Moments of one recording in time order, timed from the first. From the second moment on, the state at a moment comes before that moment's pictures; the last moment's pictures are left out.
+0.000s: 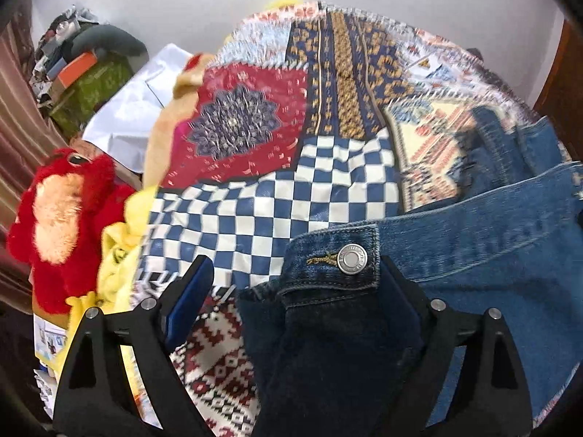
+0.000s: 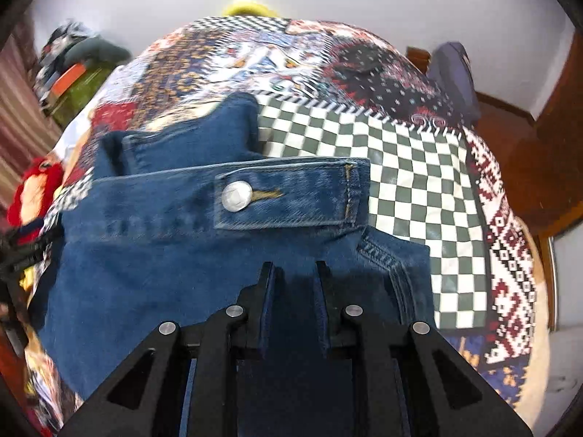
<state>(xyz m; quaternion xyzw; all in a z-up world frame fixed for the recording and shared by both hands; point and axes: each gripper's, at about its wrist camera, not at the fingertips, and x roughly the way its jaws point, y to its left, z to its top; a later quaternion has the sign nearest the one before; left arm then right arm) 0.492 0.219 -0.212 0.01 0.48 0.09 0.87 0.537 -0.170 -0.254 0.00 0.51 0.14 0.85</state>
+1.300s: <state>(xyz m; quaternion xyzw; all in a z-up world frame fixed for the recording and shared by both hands) 0.358 0.226 -0.250 -0.02 0.49 0.07 0.87 0.428 -0.171 -0.268 -0.13 0.48 0.14 0.86</state>
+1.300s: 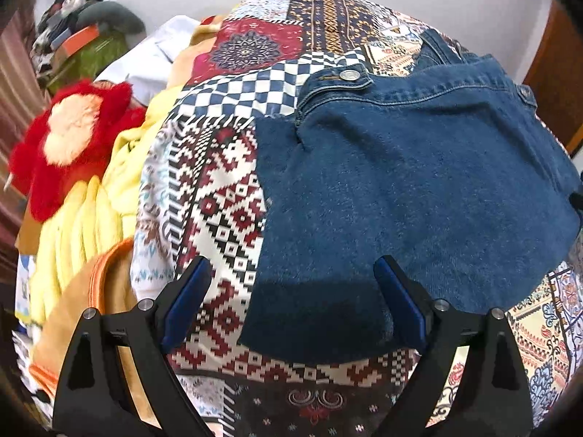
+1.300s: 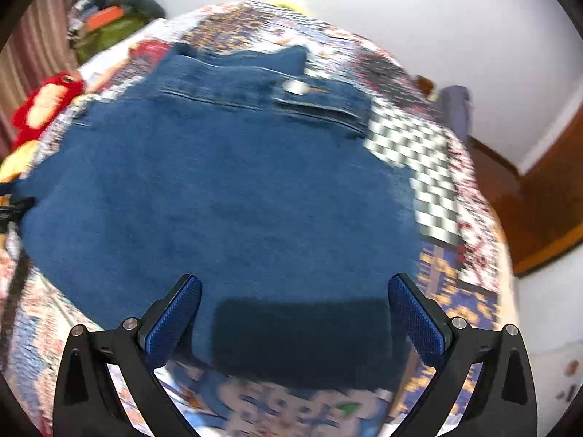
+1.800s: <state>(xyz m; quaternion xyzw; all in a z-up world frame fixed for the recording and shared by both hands) 0.309 0.249 -0.199 -0.03 0.42 0.18 0.89 0.398 -0.222 -0.231 -0.08 0.46 0.10 0.88</state>
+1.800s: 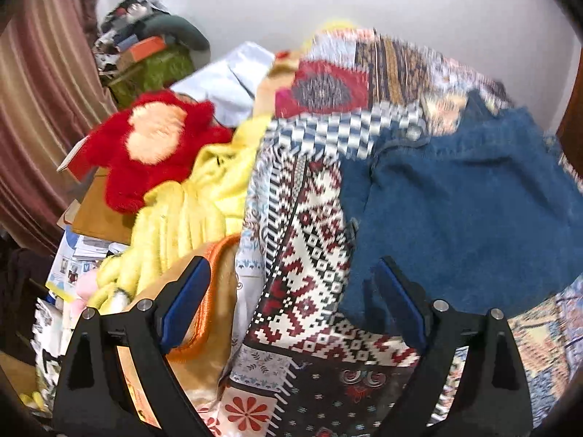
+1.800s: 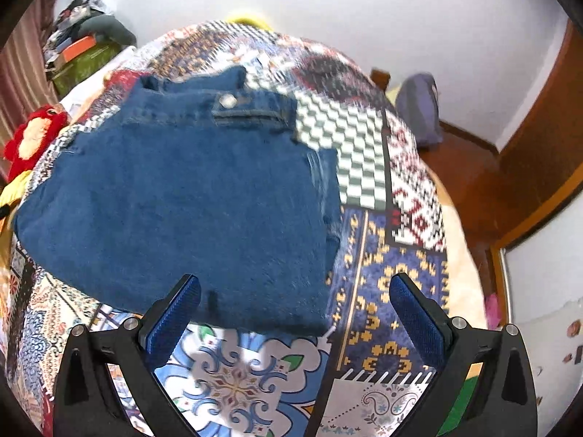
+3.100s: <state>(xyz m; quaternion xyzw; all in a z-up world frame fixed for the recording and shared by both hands) 0.361 0.225 -0.269 -0.39 0.37 0.07 0.84 0.418 -0.095 -0.260 -0.10 0.48 0.22 0.84</state>
